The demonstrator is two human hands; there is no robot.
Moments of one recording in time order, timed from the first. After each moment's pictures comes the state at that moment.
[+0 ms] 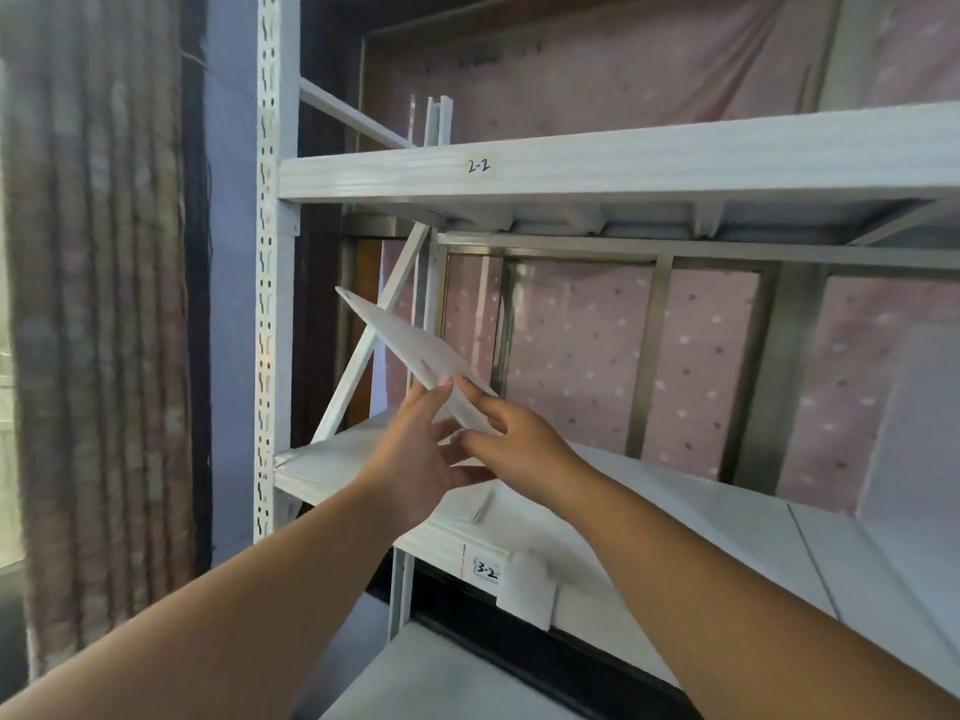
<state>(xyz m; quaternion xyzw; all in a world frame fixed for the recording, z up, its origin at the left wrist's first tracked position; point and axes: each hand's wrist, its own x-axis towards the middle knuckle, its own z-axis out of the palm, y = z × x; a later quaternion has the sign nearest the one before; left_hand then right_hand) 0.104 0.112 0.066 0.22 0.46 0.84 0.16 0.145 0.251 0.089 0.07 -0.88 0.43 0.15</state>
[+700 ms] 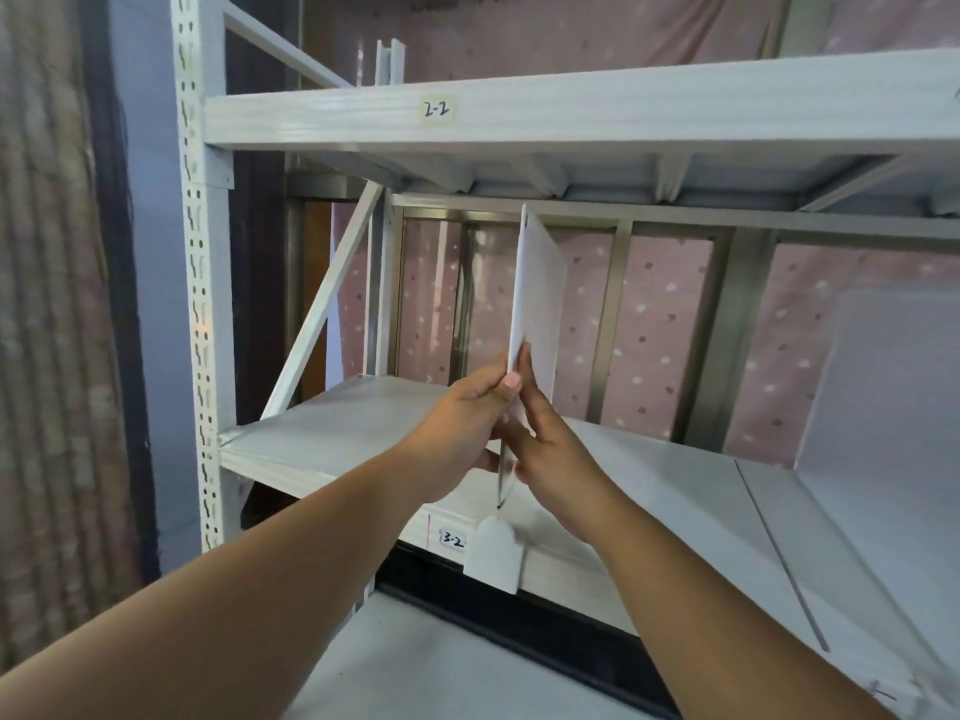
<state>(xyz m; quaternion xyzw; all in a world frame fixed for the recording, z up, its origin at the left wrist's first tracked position) 0.118 0.172 0.069 0.35 0.61 0.70 0.14 0.181 0.289 0.054 0.08 -0.81 0.54 0.22</state>
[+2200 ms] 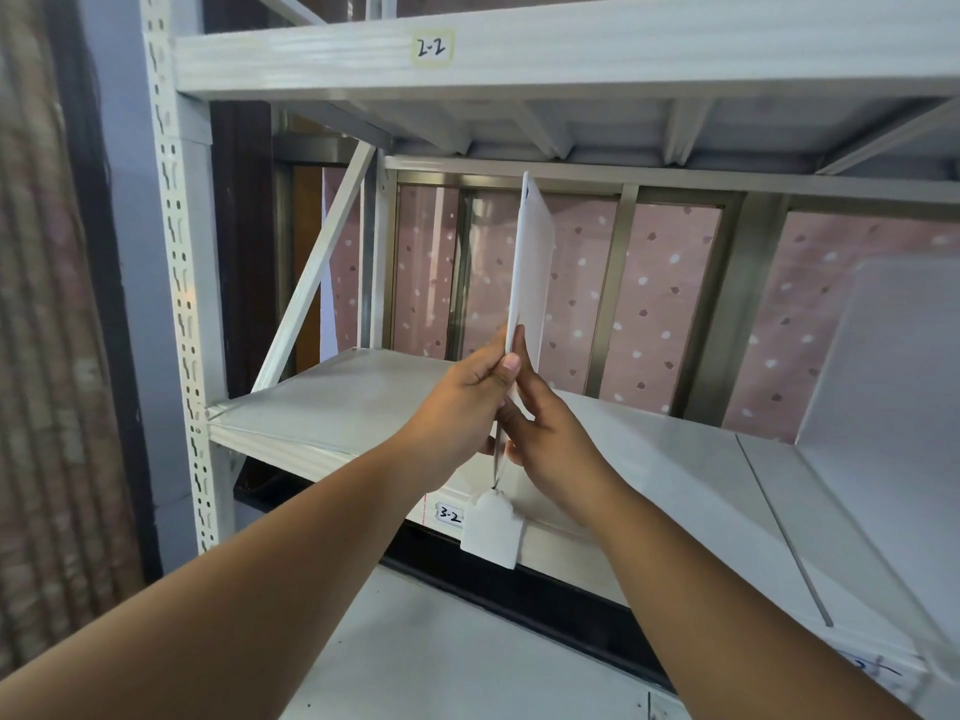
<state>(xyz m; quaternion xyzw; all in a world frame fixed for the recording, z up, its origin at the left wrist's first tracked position) 0.117 0.175 0.057 0.37 0.64 0.67 0.08 0.168 0.298 0.035 0.09 -0.82 0.52 0.24</state>
